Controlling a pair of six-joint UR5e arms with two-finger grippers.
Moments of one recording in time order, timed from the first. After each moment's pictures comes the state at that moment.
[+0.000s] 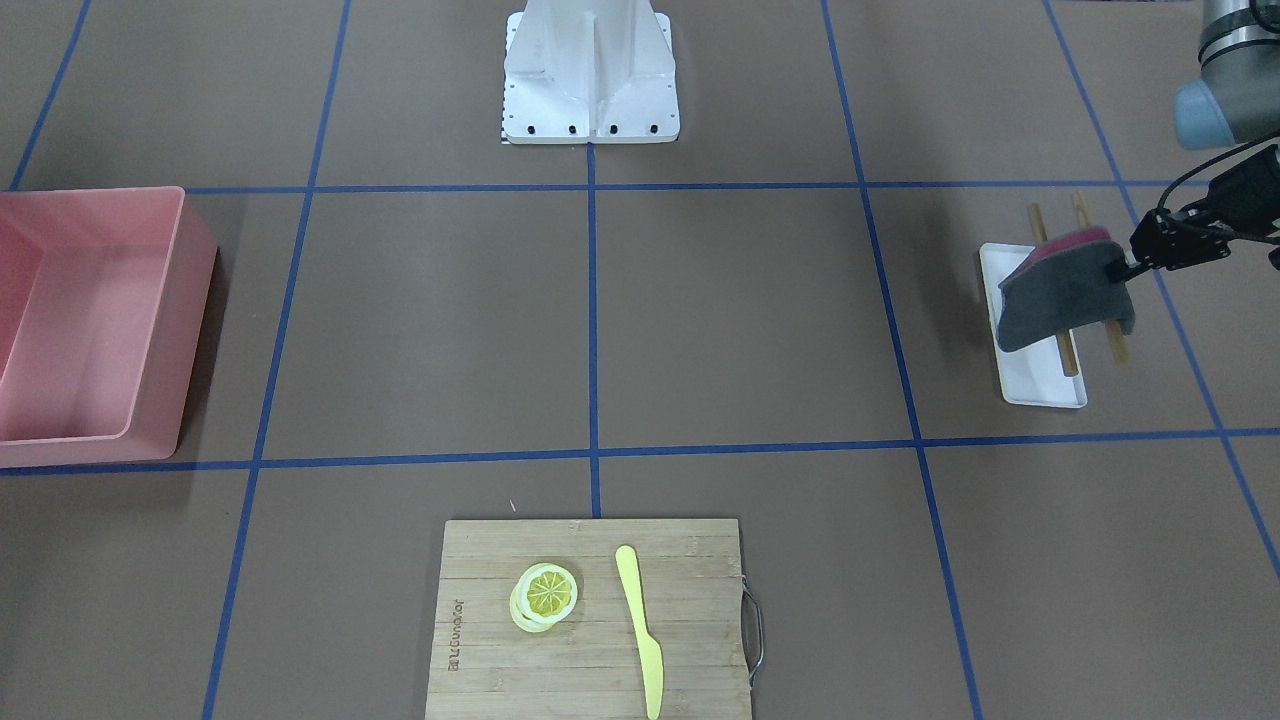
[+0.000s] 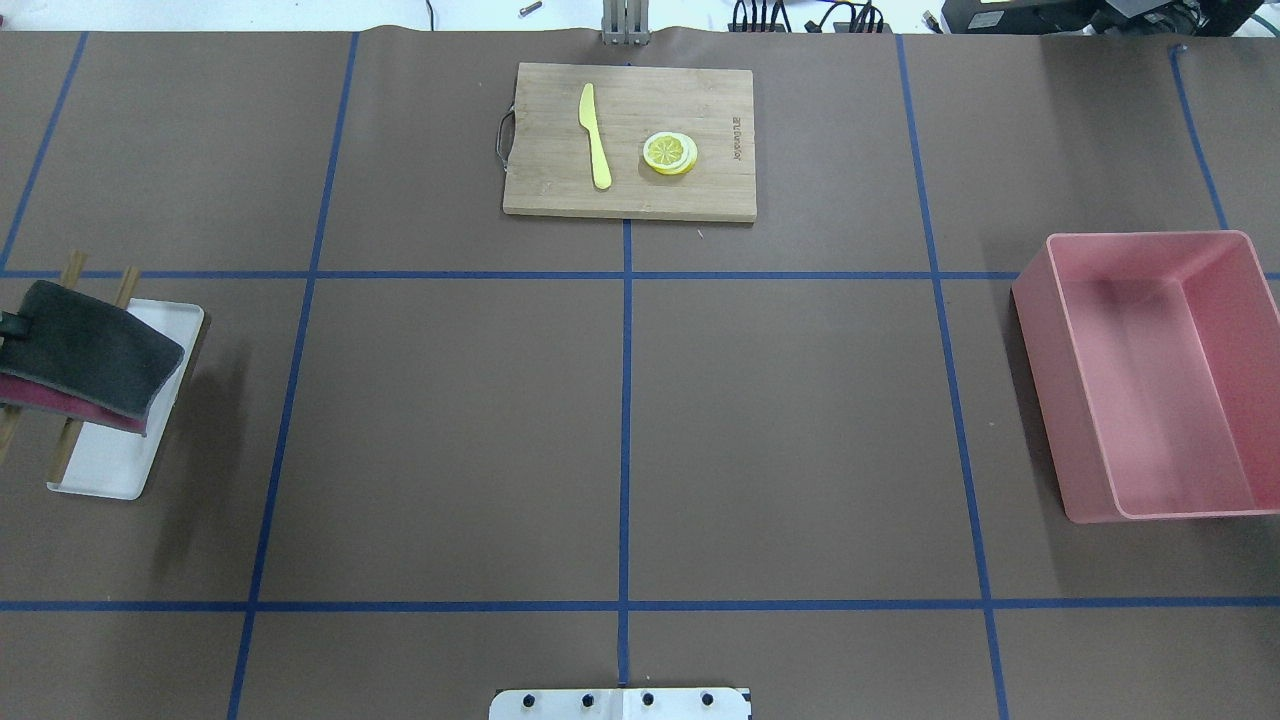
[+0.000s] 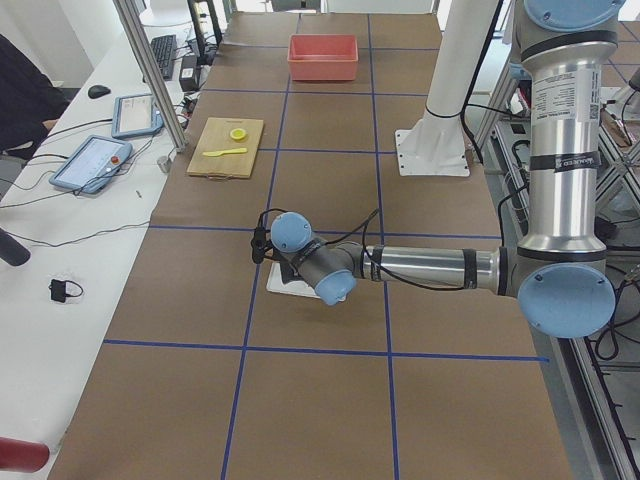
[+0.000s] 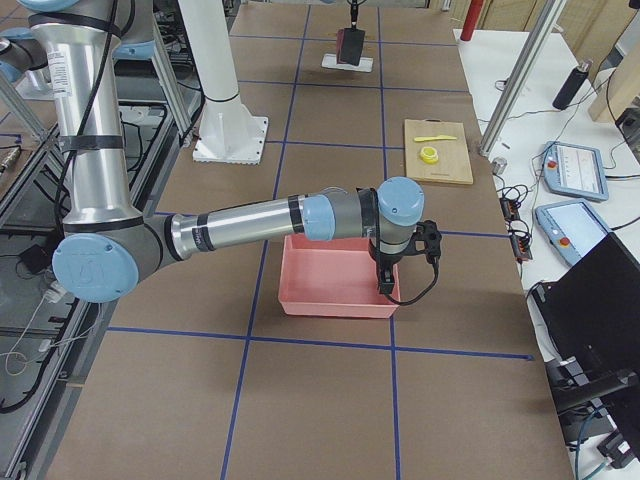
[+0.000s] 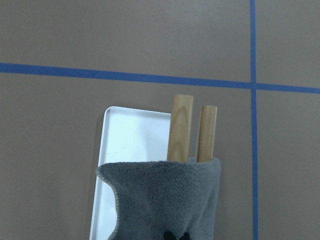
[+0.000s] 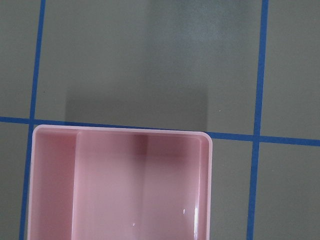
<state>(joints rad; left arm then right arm) -1.28 -1.50 -1.61 -2.36 -2.66 -0.79 1.53 -1.49 1.72 -1.68 2.48 0.06</state>
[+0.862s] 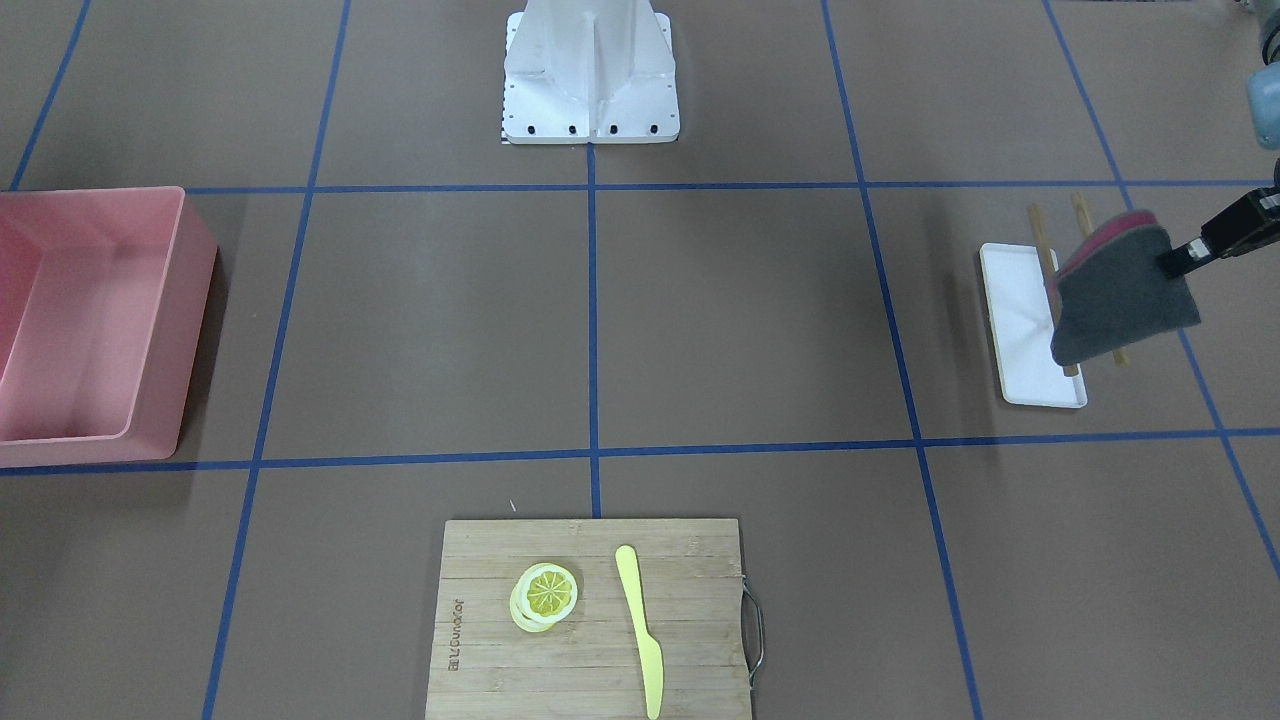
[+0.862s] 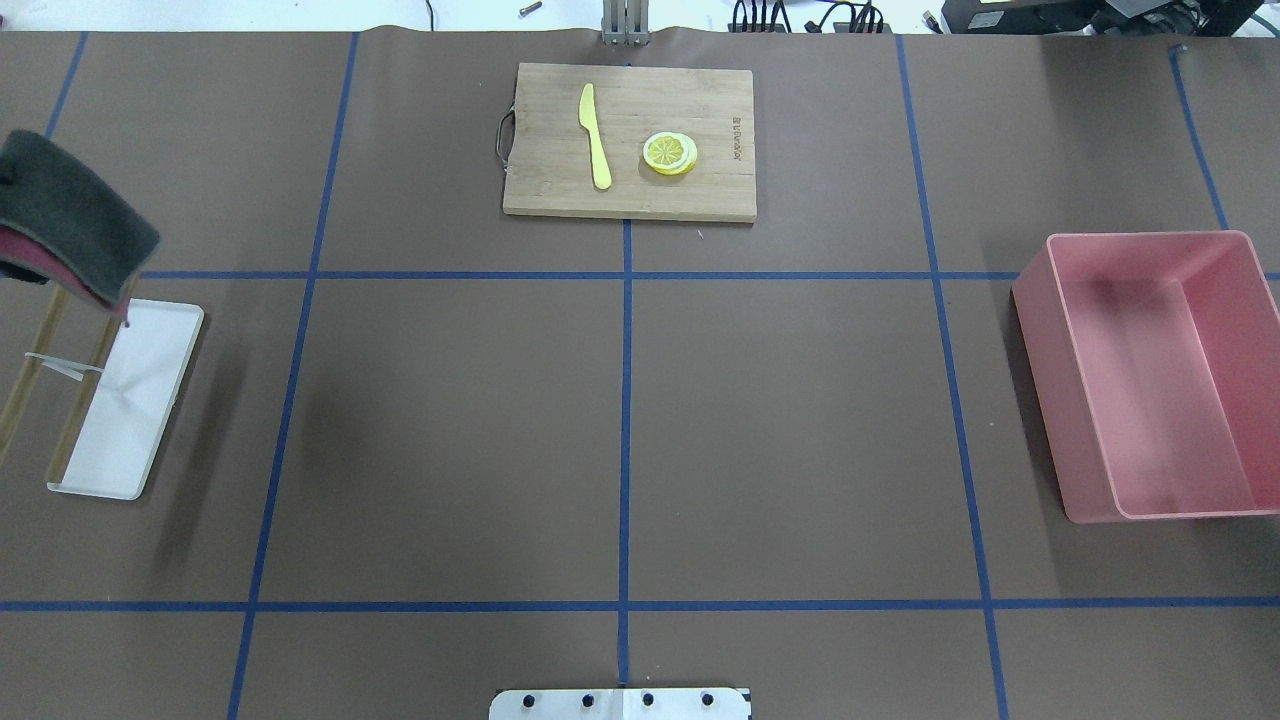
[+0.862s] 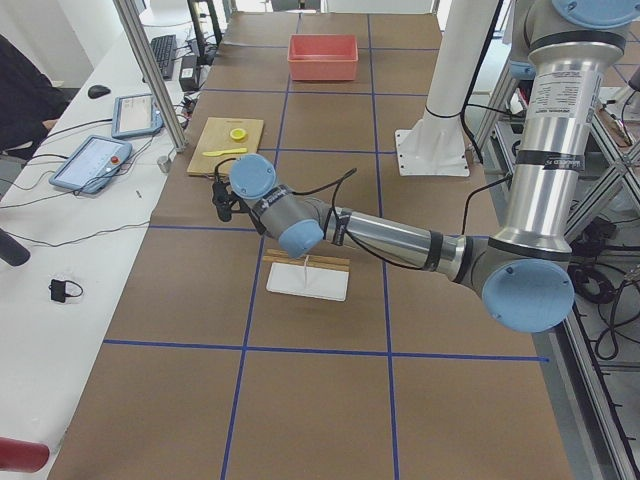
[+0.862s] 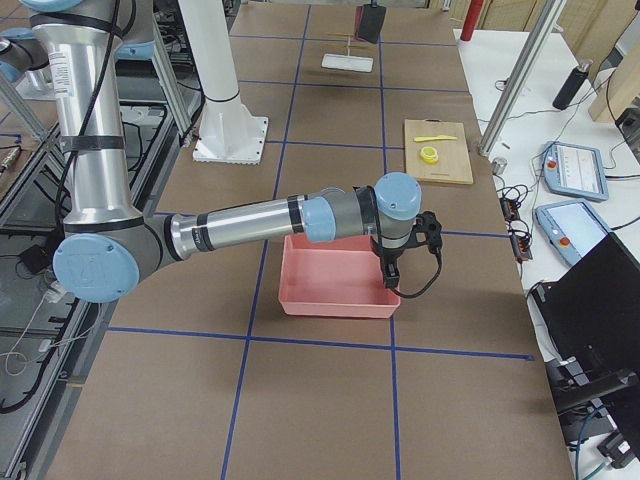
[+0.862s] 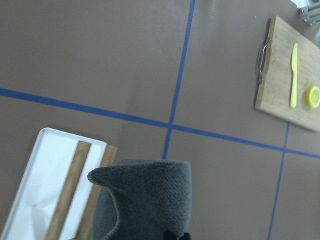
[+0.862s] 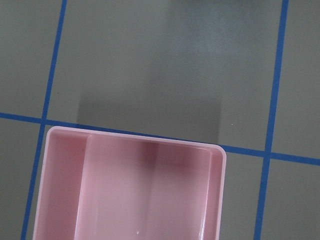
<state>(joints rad) -1.41 -1.74 -1.68 -2.19 -2.77 -1.22 1.50 -1.50 1.73 -1.54 2.49 0.06</state>
